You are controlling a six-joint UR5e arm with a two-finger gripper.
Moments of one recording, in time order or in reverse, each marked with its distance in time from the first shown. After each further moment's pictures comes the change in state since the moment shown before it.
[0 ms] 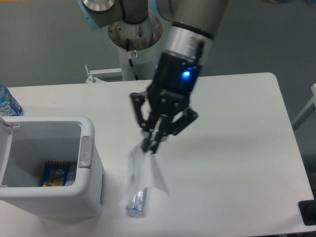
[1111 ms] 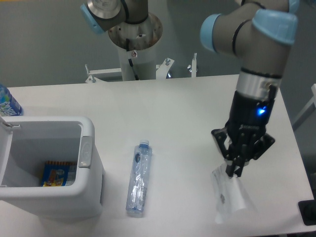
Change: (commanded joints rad) arm 0.271 -0.166 0.167 0.008 0.065 0.124
